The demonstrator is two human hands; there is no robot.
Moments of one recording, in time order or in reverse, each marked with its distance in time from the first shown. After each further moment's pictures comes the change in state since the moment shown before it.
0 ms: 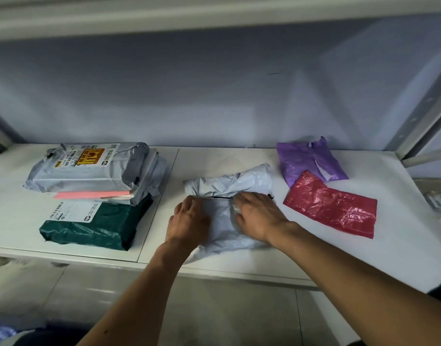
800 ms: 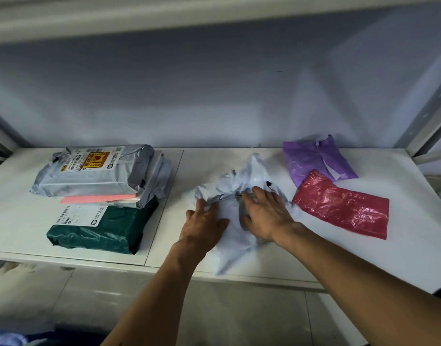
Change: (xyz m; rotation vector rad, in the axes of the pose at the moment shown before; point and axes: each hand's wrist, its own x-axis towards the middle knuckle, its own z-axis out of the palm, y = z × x) left_hand 0.002 0.015 -0.001 0.060 -0.179 -0.039; right_hand 0.010 0.001 0.007 -0.032 -0.036 0.118
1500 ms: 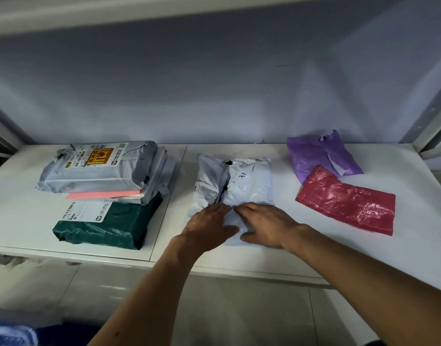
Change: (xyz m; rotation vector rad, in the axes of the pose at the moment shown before) left_hand -0.005 -0.002 -0.007 0.057 -0.061 0.248; right_hand -0.009 0.003 0.013 0.031 -0.122 -0.283
